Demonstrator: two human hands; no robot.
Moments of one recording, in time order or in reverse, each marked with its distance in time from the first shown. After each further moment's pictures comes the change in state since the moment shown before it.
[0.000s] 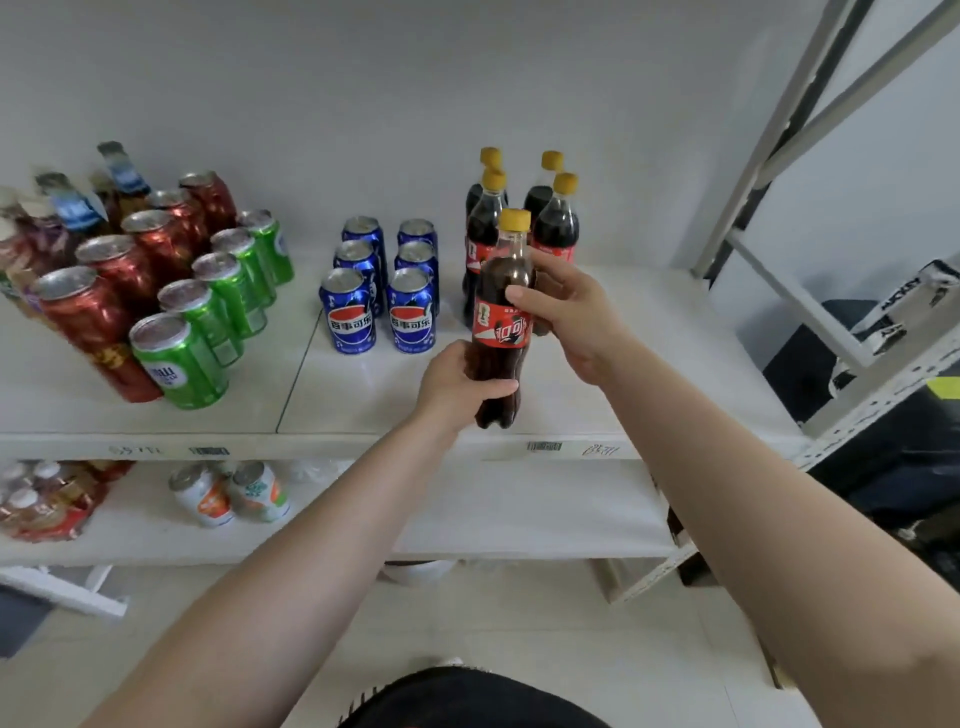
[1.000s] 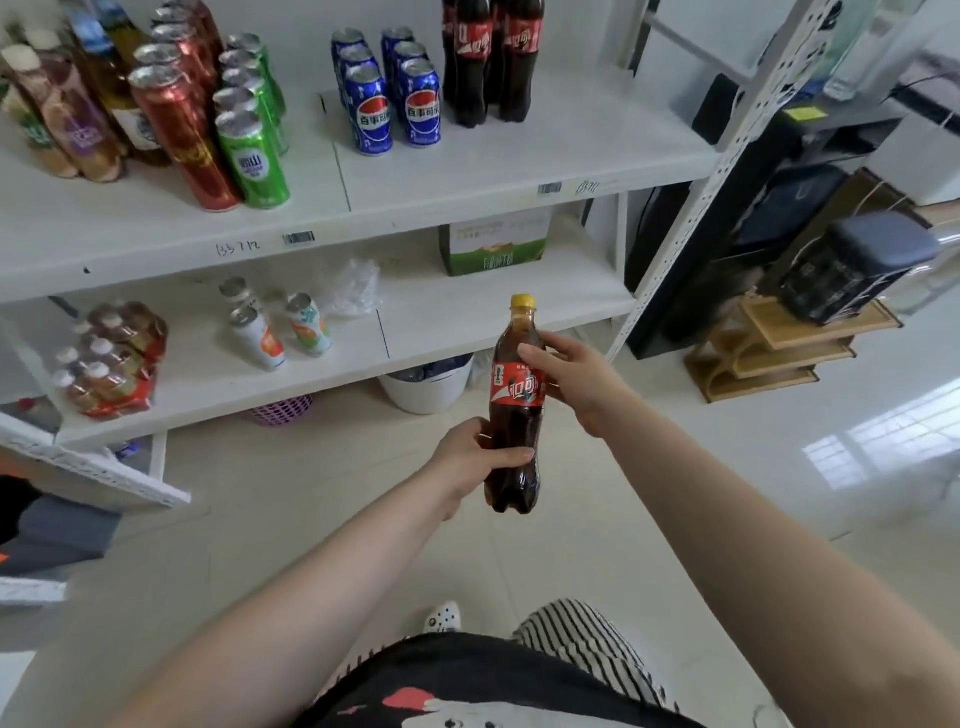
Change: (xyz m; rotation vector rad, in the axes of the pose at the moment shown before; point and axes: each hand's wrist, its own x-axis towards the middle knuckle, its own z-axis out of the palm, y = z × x) left_hand -0.357 -0.211 -0.159 0.104 -0.524 -0.362; right_hand -0.371 0.110 0.228 0.022 0.379 0.475
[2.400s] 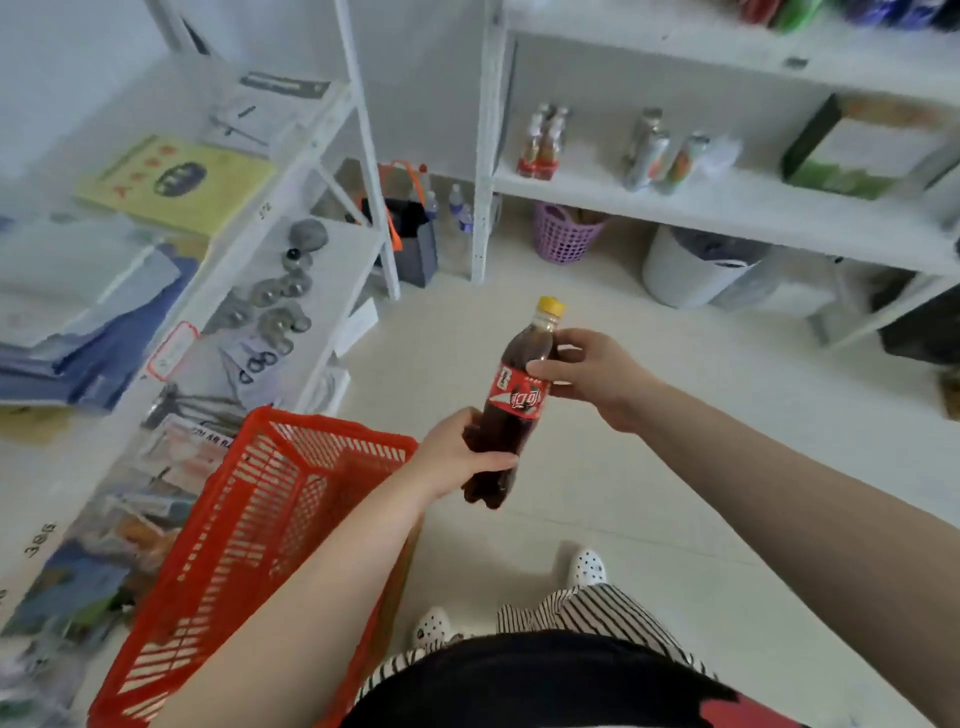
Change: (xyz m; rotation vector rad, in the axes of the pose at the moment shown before) left_hand -0.618 -0.497 -0.248 0.020 0.409 0.016; right_hand -0.535 0.233 0.493 -0.313 -0.565 0.048
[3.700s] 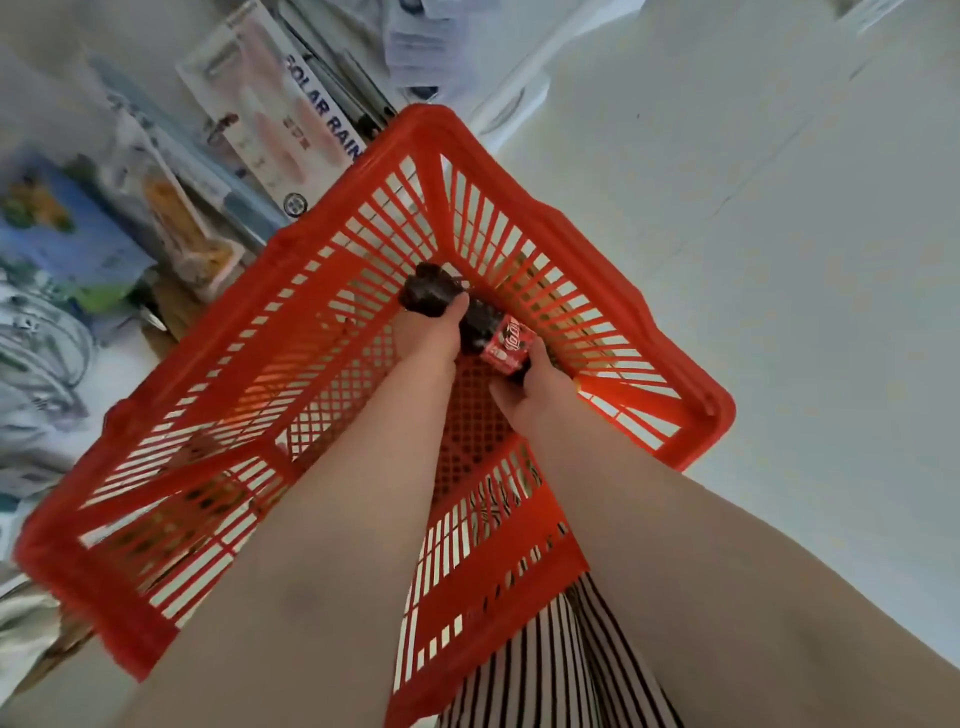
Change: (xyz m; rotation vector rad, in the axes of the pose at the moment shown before) left_hand 0.171 -0.410 -0.098 -0.901 0.926 -0.971; right_hand 0.260 0.336 0.346 0.248 0.203 0.963
